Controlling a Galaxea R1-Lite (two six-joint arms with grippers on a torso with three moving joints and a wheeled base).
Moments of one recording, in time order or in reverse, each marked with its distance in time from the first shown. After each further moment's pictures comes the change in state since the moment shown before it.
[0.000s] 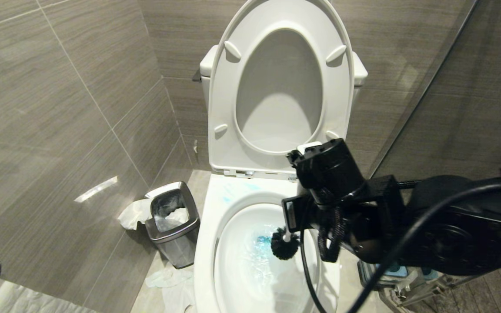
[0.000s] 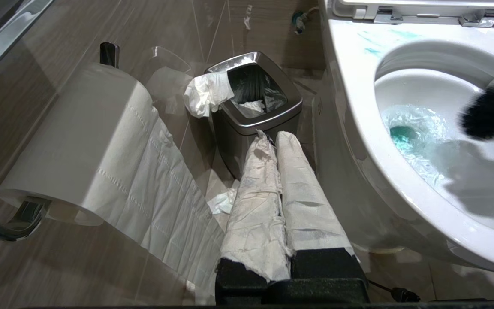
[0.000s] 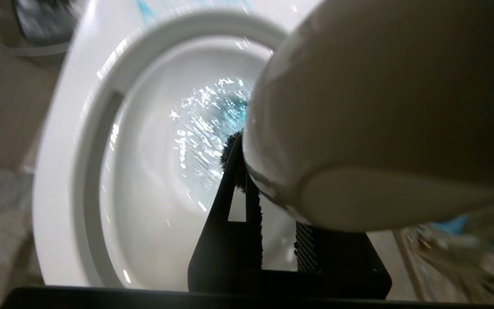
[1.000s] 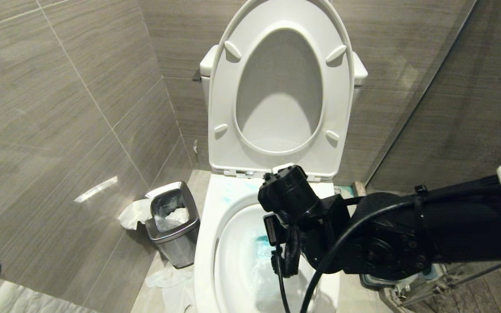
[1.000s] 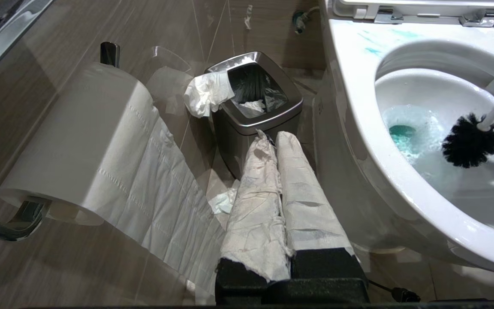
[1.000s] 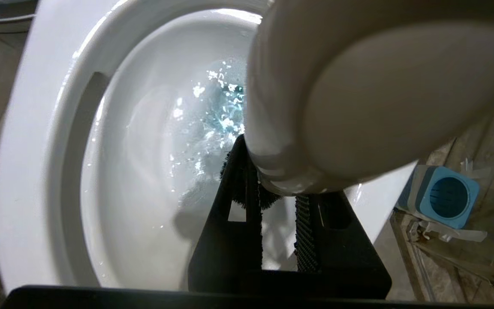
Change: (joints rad) left arm 0.000 0.000 0.000 0.000 0.000 0.000; right arm 0.025 0.186 -0.091 0.003 -0.052 0.024
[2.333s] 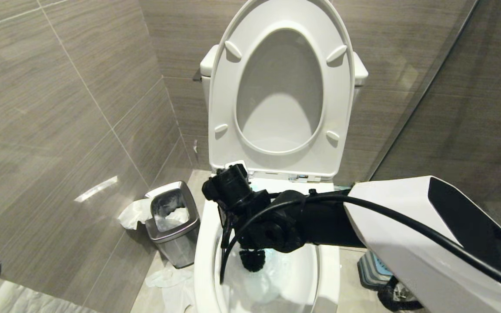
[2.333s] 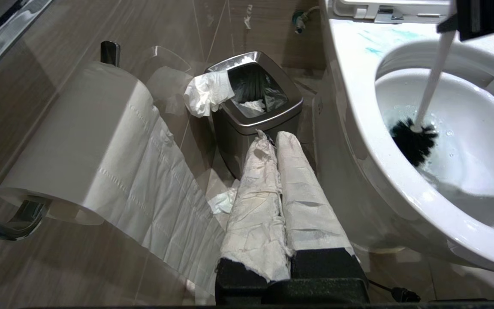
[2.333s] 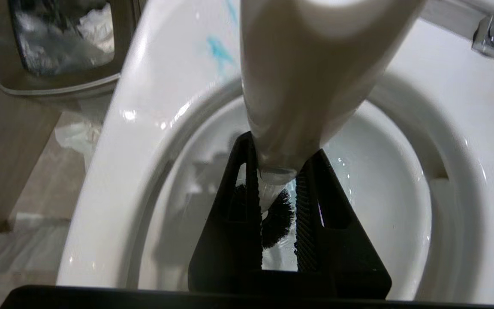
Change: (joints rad) left arm 0.000 0.000 0.000 0.000 0.000 0.000; right arm 0.025 0.374 -0.540 0.072 -0.008 -0.017
